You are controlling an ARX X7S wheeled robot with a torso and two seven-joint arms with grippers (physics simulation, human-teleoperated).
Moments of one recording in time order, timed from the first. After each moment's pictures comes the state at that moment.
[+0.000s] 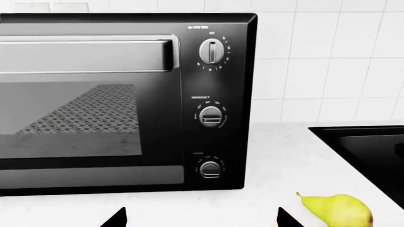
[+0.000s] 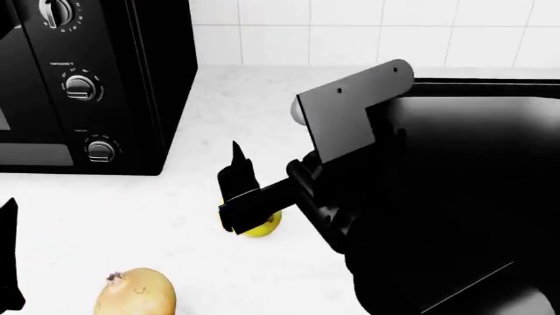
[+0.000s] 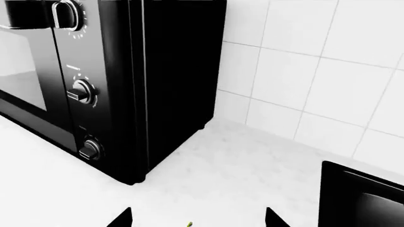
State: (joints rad) left arm -0.33 -0.84 -0.11 0.87 -1.43 -0.85 -0.85; right arm 0.87 0.28 -0.27 -0.29 0.61 1.12 0.01
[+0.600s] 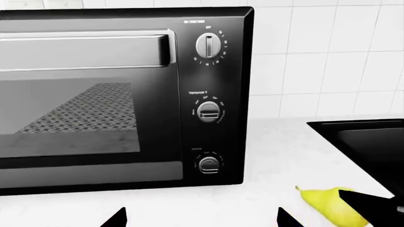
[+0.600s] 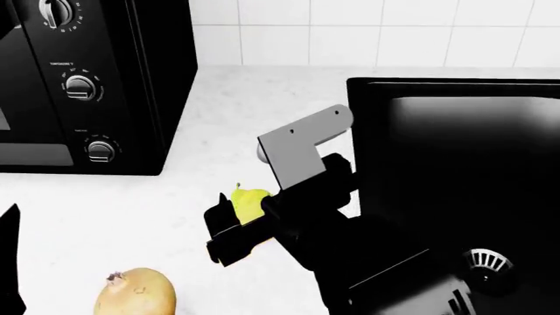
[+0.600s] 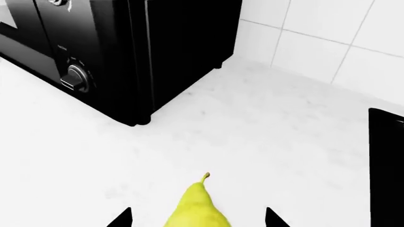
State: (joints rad) left arm -0.31 -0.85 -0.11 0.87 -1.42 -0.84 -0.83; right arm 0.89 0.22 -0.46 0.04 0.51 0.98 -0.07
